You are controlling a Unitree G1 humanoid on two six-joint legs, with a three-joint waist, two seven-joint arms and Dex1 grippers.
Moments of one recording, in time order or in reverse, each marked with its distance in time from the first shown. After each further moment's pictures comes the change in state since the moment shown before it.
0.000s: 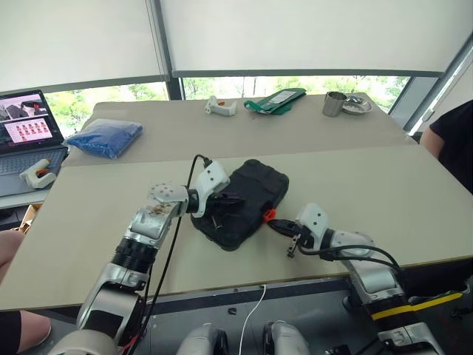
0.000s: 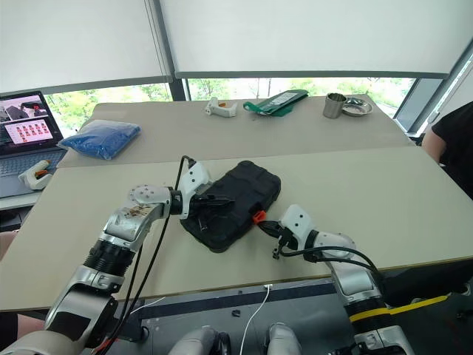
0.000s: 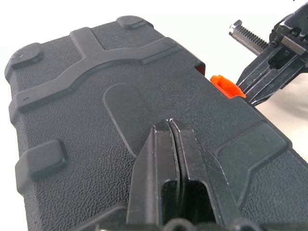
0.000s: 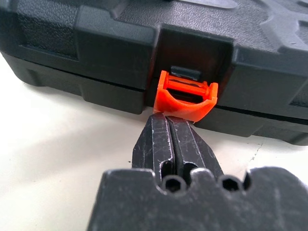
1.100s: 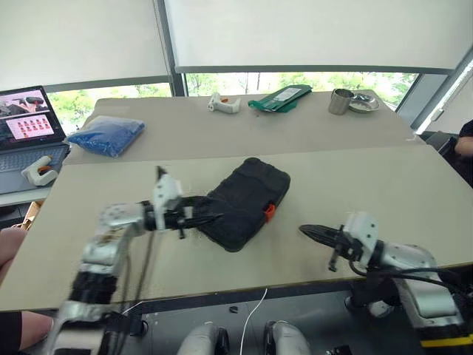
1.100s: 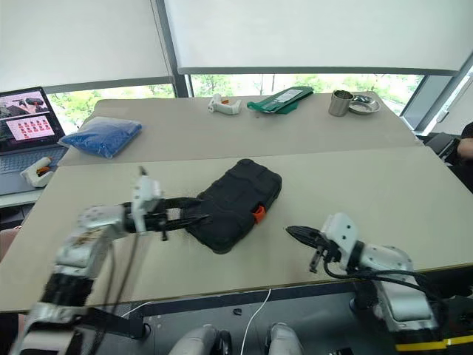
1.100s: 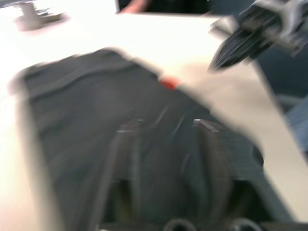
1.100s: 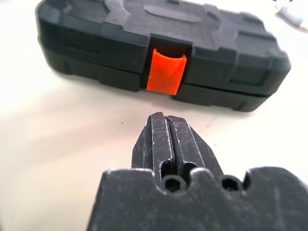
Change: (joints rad) left arm 0.345 0.270 0.277 -0.225 -0.231 -0.170 -0.178; right arm 0.264 -0.209 -0.235 -0.217 0.162 -0.116 0.175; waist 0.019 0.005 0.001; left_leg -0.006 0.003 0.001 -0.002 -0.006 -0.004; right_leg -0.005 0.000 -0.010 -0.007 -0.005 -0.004
